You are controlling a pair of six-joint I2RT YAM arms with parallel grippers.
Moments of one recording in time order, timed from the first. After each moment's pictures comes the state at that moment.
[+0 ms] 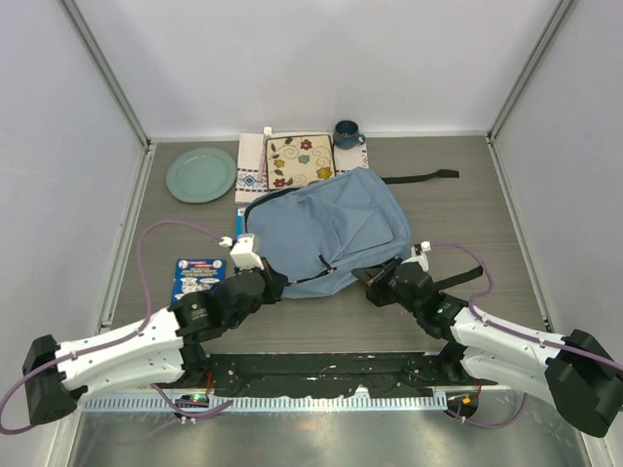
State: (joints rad) left arm -1.07 0.84 0.54 -0.21 -0.50 -0.85; right arm 0.75 0.92 0.24 0.23 0.18 1.43
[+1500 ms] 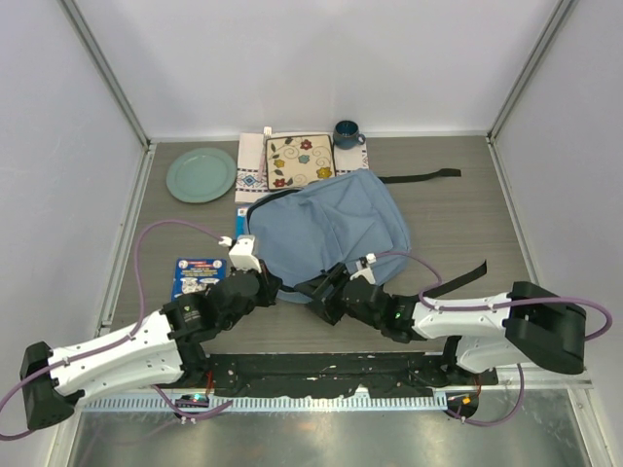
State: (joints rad) left arm -1.07 0.74 0.54 -0.33 -0.51 -0.76; right arm 1.17 1.27 0.44 0.37 0.24 1.69
